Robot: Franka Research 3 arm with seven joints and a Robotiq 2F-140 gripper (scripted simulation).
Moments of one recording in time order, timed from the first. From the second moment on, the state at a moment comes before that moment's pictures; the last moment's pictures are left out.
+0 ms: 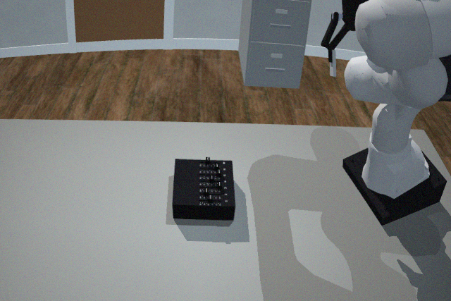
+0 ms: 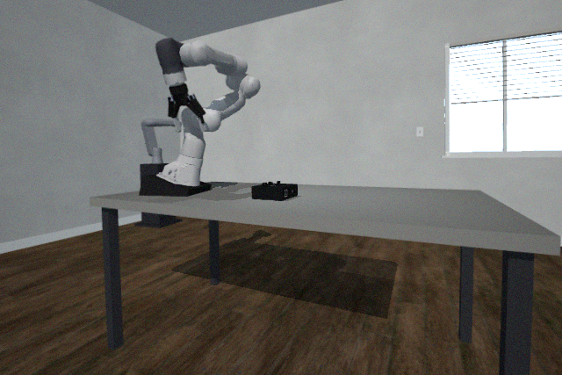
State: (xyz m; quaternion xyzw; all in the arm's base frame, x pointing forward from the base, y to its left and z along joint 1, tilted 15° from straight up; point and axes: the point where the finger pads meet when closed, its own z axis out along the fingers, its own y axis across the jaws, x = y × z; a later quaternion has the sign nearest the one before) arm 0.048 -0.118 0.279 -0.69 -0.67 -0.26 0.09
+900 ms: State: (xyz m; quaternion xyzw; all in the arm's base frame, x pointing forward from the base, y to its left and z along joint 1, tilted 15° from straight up) arm 0.104 -0.141 0.284 -0.62 -0.76 -0.20 0.07
